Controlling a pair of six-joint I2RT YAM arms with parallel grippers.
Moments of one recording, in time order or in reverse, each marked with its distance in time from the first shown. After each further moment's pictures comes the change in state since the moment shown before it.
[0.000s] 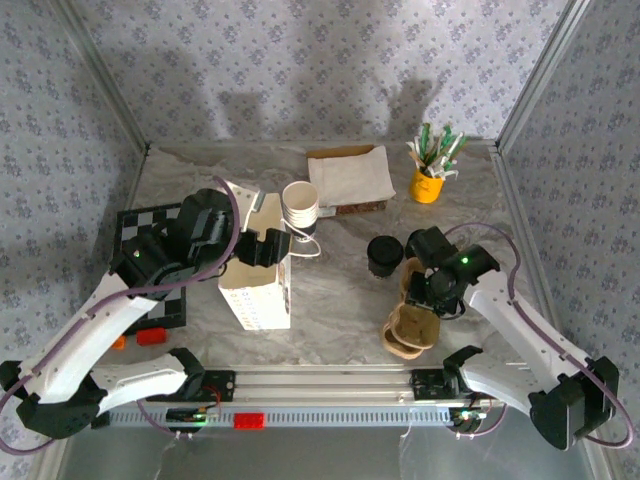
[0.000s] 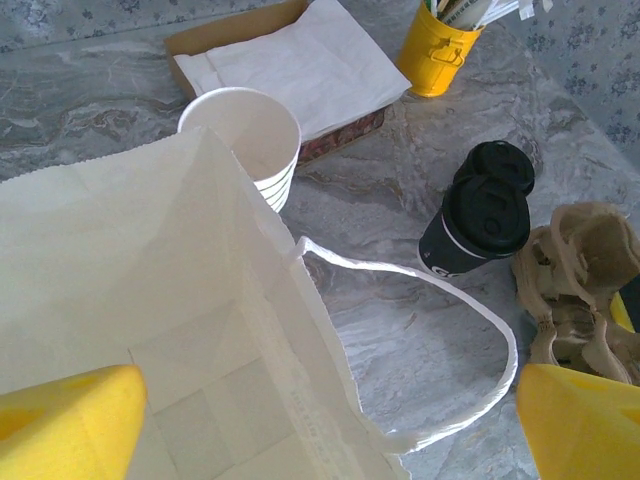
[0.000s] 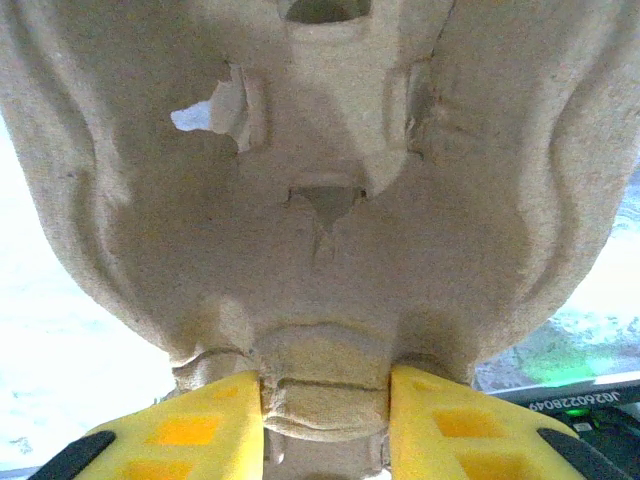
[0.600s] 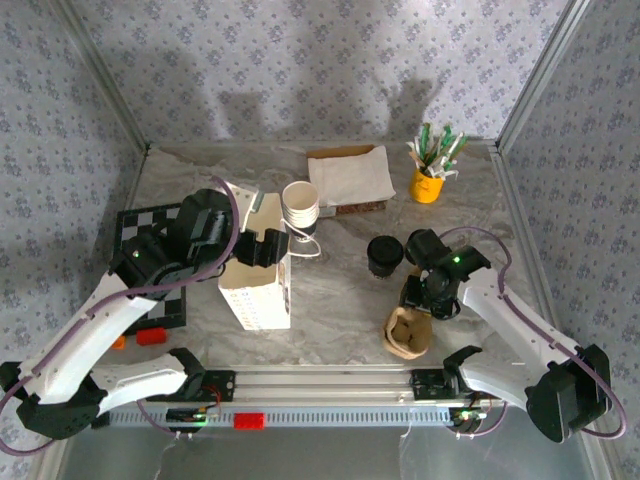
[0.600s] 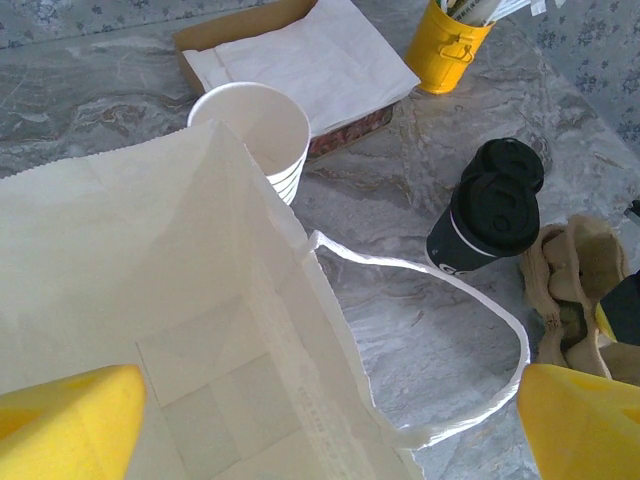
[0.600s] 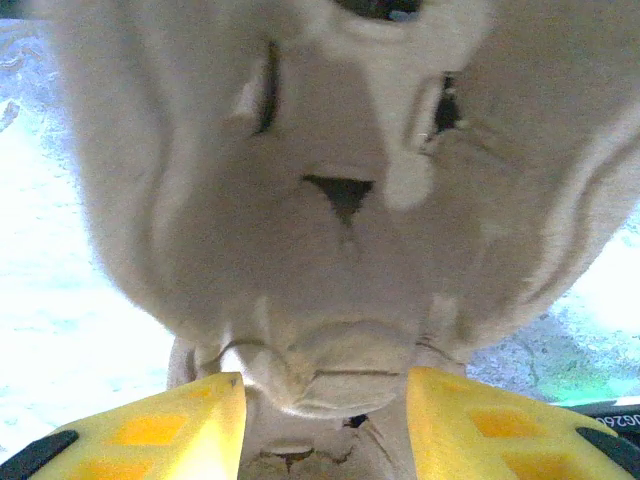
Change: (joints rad) left arm 0.006 -0.002 0.000 -0.011 -0.007 0.000; right arm -0.007 0.039 -0.058 0.060 -0.024 -0.035
